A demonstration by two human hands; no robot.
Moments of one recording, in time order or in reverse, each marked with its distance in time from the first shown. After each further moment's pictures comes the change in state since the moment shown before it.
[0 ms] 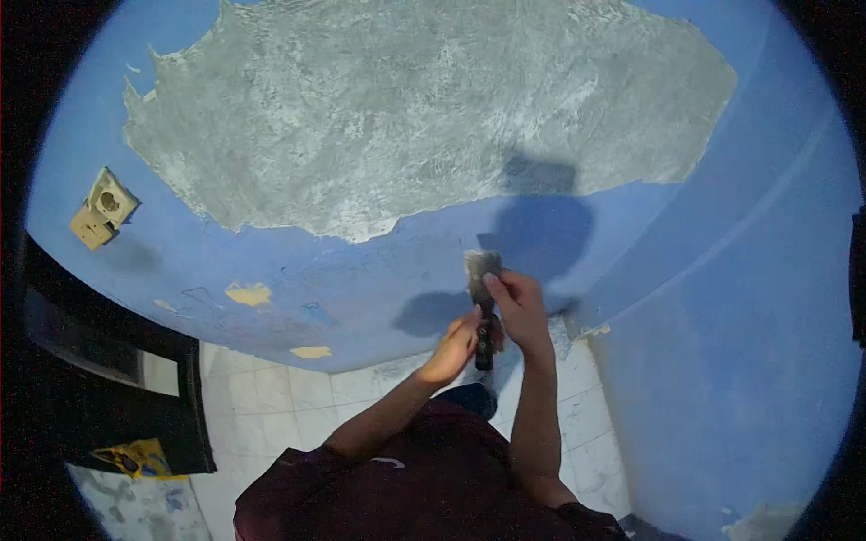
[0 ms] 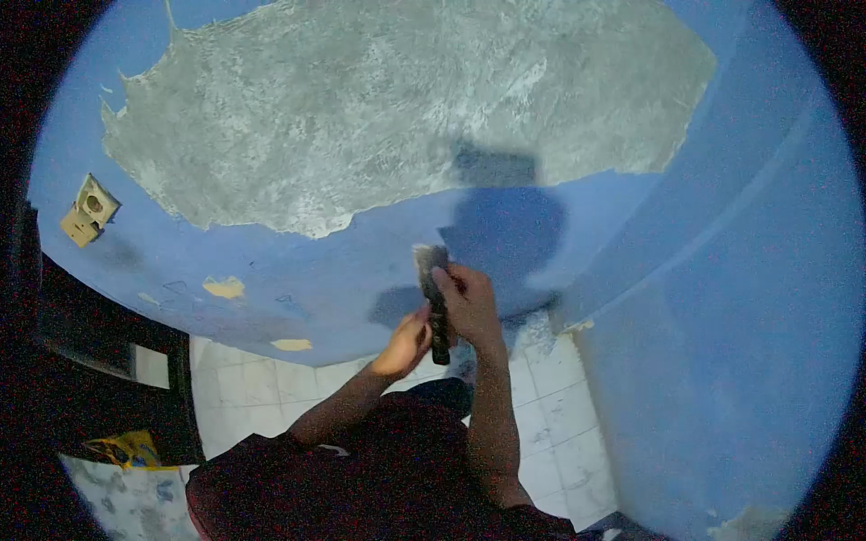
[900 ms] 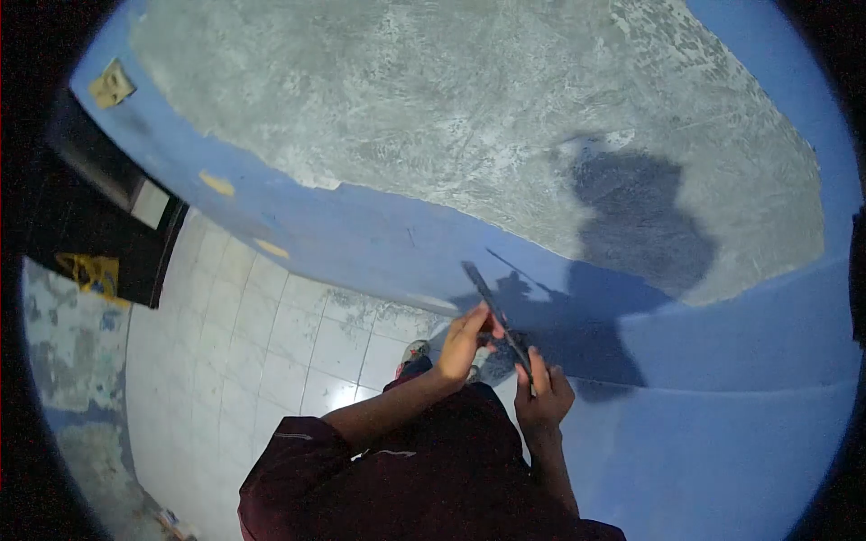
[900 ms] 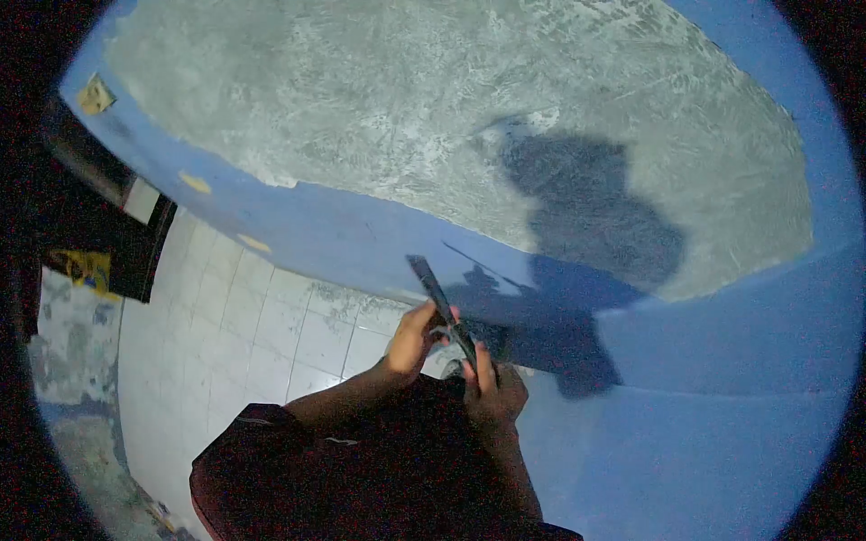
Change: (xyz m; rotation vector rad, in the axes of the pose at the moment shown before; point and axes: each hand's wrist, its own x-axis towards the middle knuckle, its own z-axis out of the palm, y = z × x) left_hand 0.141 -0.055 0.146 -0.304 0.520 0.147; right_hand -0.001 0.032 -0.221 -0.874 0.006 -0.678
